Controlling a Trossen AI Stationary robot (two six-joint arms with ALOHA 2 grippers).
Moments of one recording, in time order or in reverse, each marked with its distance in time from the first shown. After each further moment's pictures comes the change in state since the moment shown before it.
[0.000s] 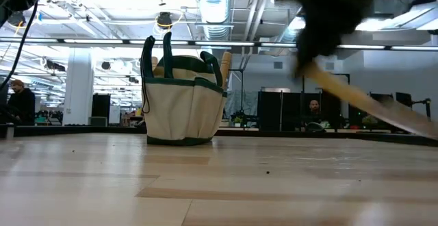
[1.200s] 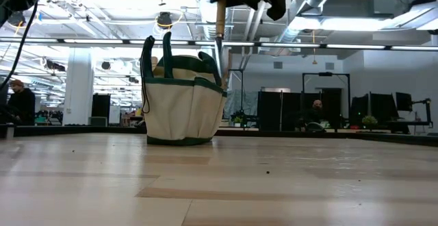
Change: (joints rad) left arm 0.000 0.000 0.000 0.020 -0.042 -0.008; right arm -0.156 0.016 0.003 1.051 0.787 -0.297
